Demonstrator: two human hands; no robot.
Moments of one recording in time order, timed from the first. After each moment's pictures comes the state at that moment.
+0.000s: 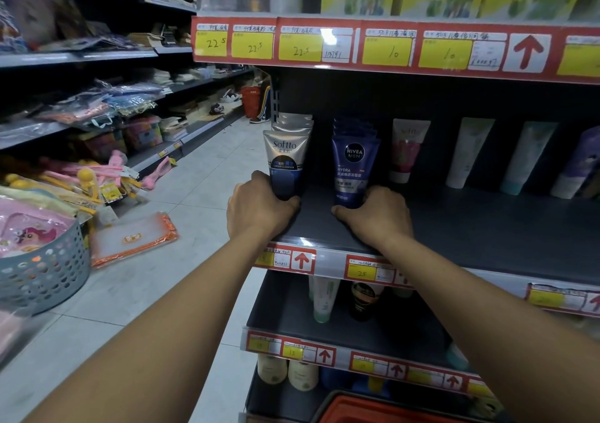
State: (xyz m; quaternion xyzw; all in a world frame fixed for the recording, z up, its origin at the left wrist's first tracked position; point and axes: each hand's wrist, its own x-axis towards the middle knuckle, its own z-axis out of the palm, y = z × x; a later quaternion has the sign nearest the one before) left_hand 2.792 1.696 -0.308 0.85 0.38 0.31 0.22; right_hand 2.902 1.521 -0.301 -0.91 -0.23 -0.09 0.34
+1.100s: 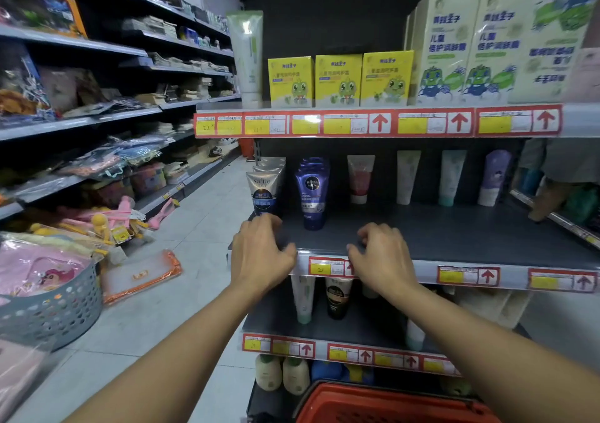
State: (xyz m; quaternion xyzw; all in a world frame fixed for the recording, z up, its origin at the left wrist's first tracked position) left_hand 2.717 1.588 -0.291 0.88 0.26 0.36 0.16; right_hand 2.847 1.399 -0.299 -0.90 -0.28 -0.19 0.29
